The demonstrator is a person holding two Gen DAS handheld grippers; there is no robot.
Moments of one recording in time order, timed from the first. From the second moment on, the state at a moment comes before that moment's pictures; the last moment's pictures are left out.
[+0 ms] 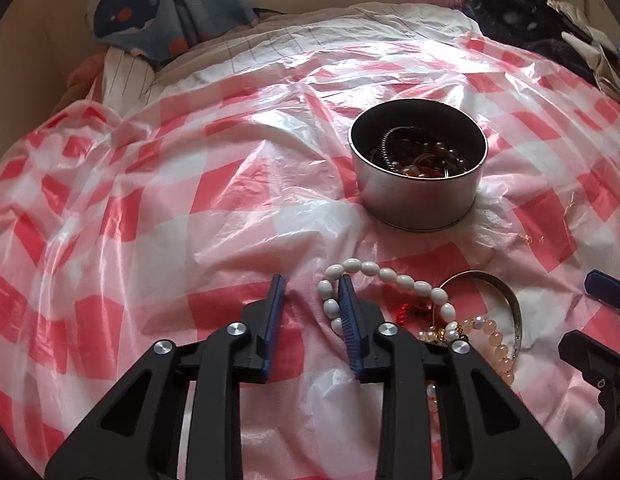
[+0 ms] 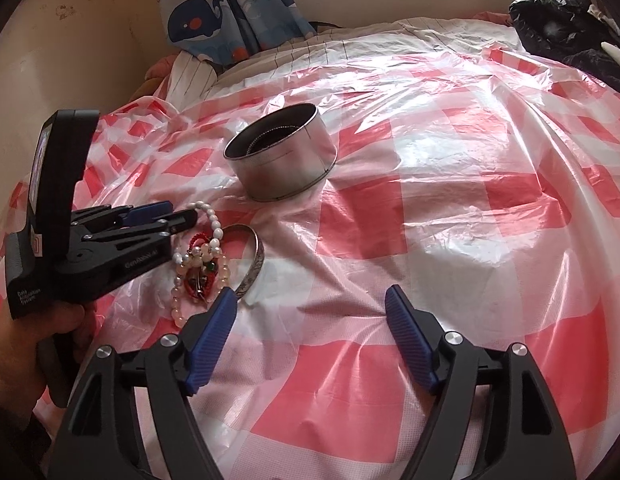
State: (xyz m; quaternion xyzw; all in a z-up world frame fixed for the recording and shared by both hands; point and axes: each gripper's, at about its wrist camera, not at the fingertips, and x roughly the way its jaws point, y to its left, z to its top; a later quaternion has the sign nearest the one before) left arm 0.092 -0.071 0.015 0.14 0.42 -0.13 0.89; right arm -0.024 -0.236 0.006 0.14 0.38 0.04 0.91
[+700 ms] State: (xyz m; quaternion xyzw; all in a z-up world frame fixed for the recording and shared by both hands) left arm 0.102 -0.048 0.011 0.06 0.46 -0.16 0.87; right arm 0.039 -0.171 0.008 0.04 0.44 0.21 0.87
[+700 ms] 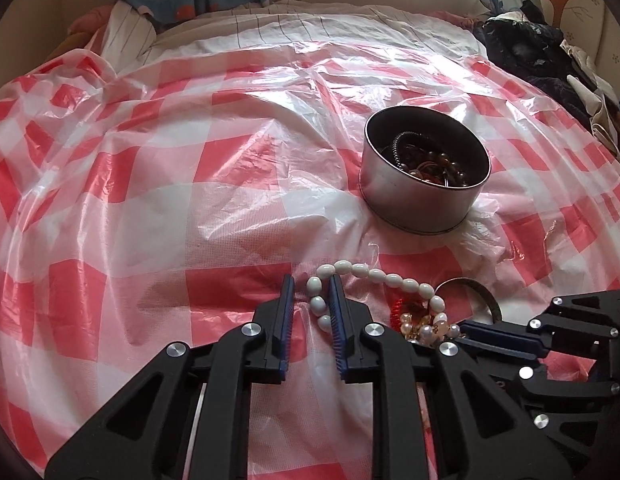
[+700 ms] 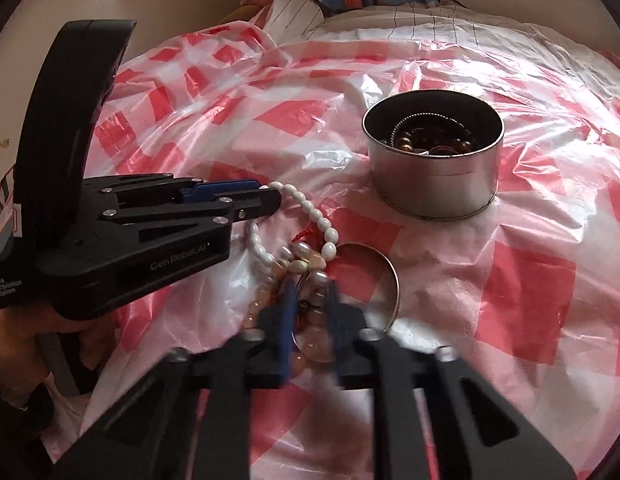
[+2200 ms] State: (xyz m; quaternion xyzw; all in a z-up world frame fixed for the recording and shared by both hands) left arm 0.094 -0.034 0.031 0.06 0.44 -0.17 0.88; right arm -0.002 -0.243 0.027 0.10 0.37 0.08 0.92
